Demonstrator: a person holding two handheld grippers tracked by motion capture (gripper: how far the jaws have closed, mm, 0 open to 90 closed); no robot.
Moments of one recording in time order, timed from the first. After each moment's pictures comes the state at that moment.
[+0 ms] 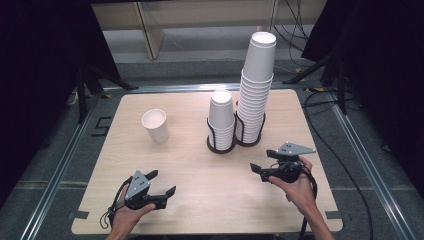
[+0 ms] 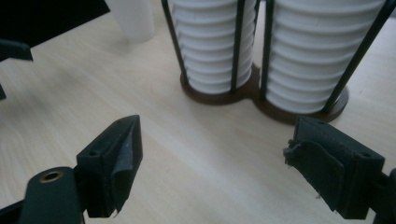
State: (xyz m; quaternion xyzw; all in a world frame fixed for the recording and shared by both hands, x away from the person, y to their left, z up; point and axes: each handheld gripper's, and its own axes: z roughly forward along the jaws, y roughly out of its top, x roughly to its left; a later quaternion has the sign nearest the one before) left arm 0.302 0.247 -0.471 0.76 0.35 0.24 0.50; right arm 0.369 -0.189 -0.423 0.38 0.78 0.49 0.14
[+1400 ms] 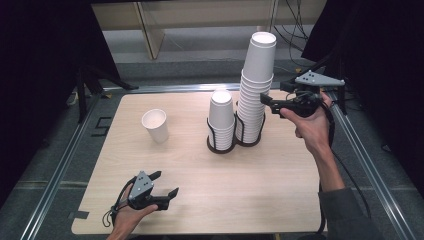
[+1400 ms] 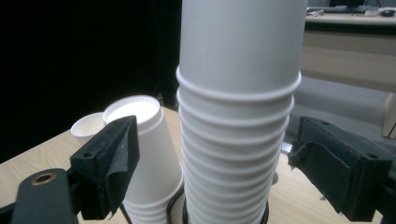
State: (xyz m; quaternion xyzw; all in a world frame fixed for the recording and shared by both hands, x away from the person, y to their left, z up) left arm 0.305 0.243 -0.474 0.77 0.33 0.24 0.49; right arm 0.450 -0.200 -0.272 0.36 0.71 0.56 0.23
